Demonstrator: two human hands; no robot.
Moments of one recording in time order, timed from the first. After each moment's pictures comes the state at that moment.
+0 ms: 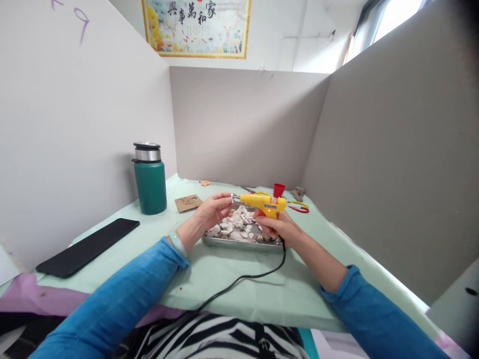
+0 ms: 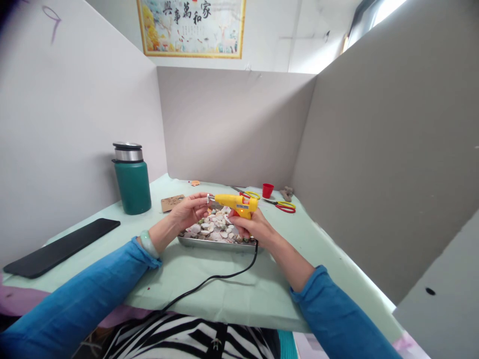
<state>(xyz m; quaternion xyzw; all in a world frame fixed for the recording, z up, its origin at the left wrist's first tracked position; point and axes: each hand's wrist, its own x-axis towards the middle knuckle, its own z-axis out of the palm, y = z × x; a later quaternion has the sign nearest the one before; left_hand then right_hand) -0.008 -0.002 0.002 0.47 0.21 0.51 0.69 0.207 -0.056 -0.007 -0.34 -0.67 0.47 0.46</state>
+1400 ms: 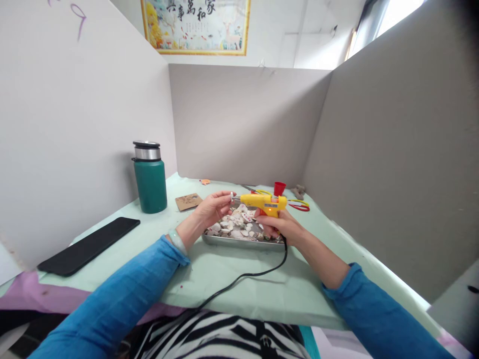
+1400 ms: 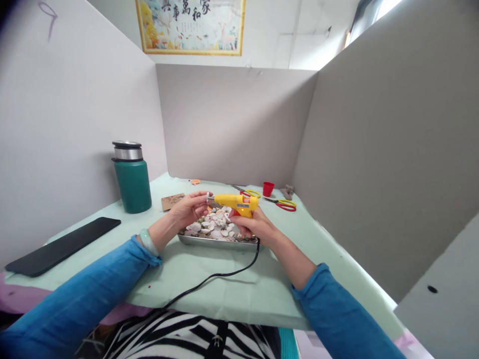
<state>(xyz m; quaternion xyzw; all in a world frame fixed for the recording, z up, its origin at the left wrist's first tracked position) -0.010 0.000 0.002 0.49 0.20 0.50 0.69 0.208 -0.064 0.003 -0.38 -0.69 0.45 0.42</state>
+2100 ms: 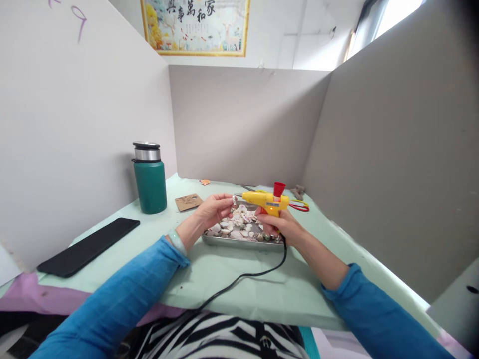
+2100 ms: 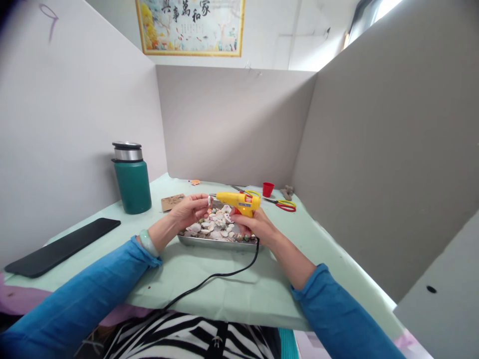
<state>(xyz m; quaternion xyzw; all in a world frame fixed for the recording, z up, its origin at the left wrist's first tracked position) -0.009 -0.001 0.001 0.53 0.19 0.47 0.68 0.205 -0.068 0.007 -0.38 -0.68 0.45 0.44</state>
